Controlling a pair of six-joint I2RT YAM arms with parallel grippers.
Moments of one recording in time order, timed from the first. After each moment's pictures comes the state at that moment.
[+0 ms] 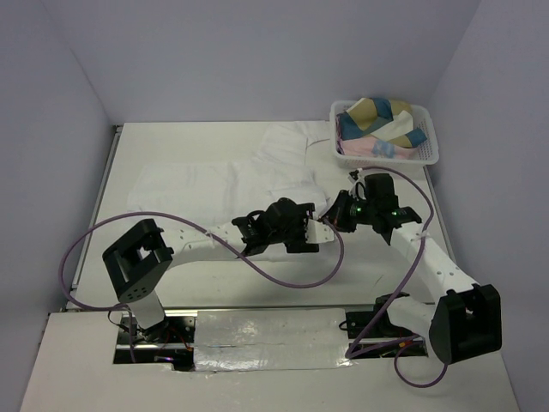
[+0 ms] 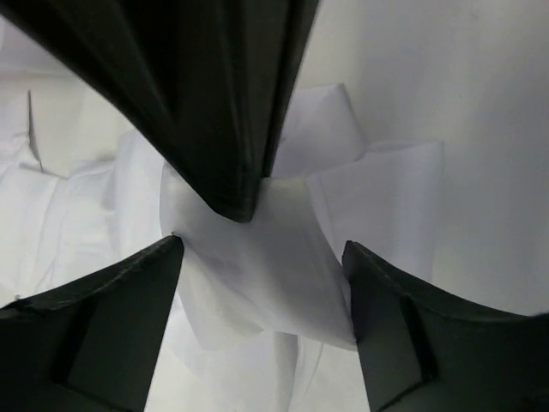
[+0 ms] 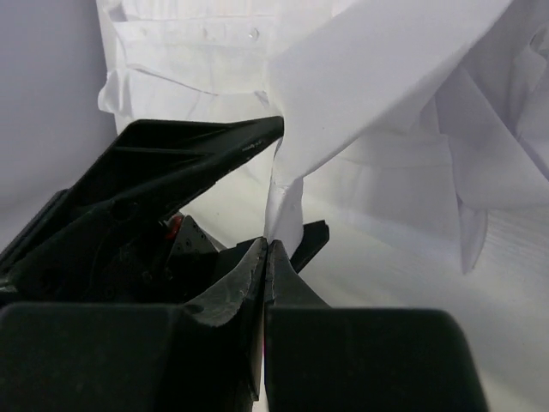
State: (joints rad) left arm -0.99 1.70 1.07 0.09 0.08 0.64; right arm 0.20 1.11 0.73 -0.40 -0.60 0.63
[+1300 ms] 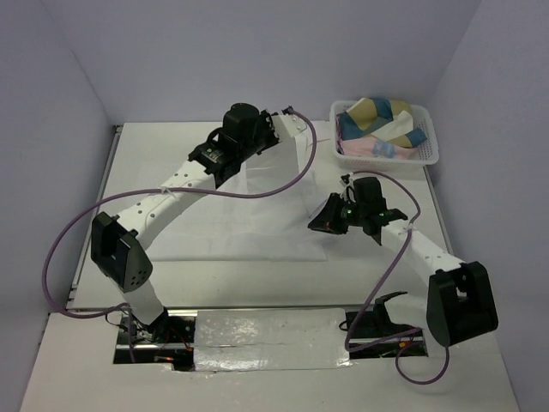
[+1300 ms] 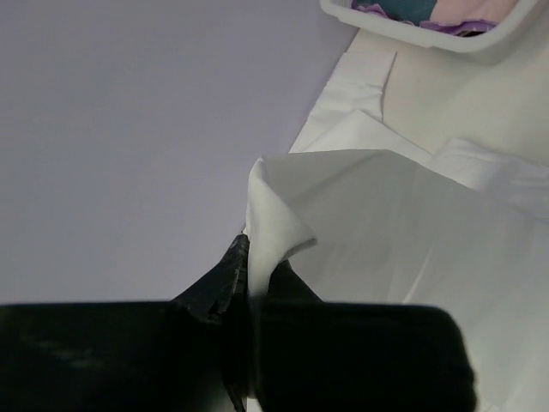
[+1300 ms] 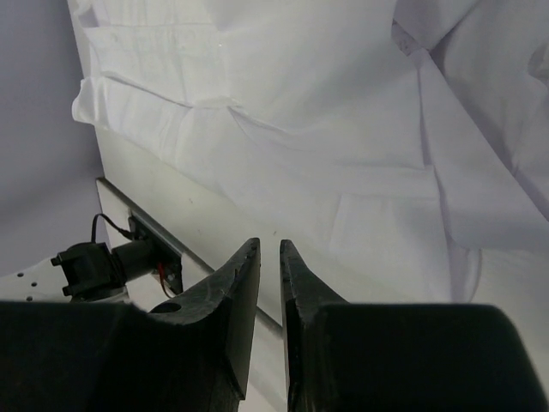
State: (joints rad) left arm -0.64 1.70 1.65 -0.23 -0.08 0.71; right arm 0.26 1.20 0.66 -0.22 -0.55 0.67
